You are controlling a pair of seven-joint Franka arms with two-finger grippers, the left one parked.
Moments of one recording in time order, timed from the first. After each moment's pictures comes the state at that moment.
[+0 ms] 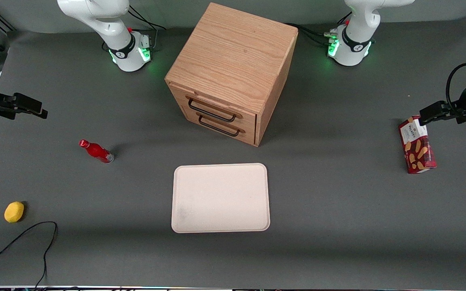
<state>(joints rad) -0.02 0.04 -0.02 -1.50 0.10 1.44 0.01</state>
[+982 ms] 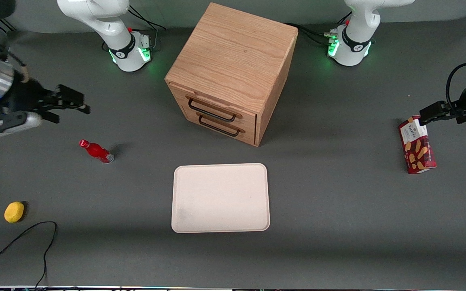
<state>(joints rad) 0.02 0.11 0.16 -1.41 0.19 1.45 -0.05</state>
